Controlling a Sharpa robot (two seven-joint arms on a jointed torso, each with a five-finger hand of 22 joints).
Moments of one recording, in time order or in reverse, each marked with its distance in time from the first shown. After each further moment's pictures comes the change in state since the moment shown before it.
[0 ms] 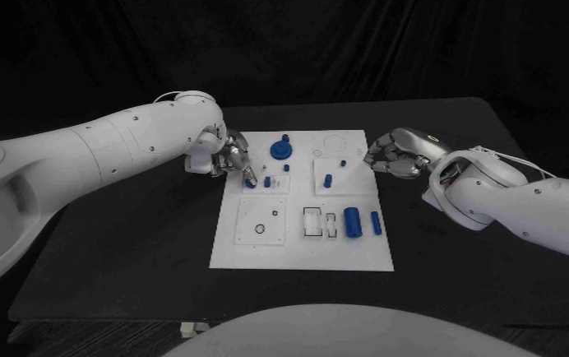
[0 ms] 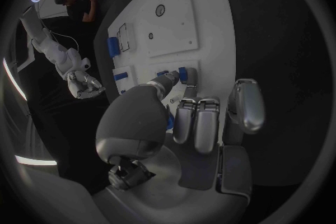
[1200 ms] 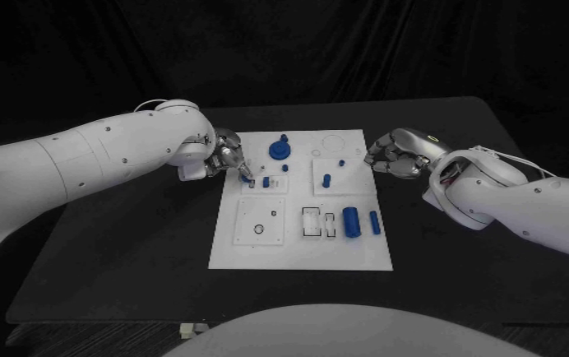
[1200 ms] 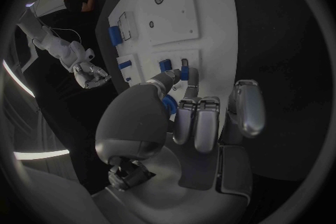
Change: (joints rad) left arm -0.002 -0.121 -0.001 0.166 -0.001 -0.228 0.035; left_hand 0.058 -0.027 -0.003 -0.037 0.138 0.012 -0.009 0.054 0.052 0.000 -0.007 0.005 0.000 0.000 -0.008 0.000 0.000 0.000 0.021 -0.016 0.024 0.000; right arm -0.001 -0.009 0.000 0.001 0.000 0.006 -0.003; right_hand 0.002 0.000 0.002 -0.002 0.000 0.000 0.000 0.000 0.001 0.000 0.000 -0.003 0.000 0.000 0.001 -0.004 -0.001 0.000 0.000 0.000 -0.006 0.000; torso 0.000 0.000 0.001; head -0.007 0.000
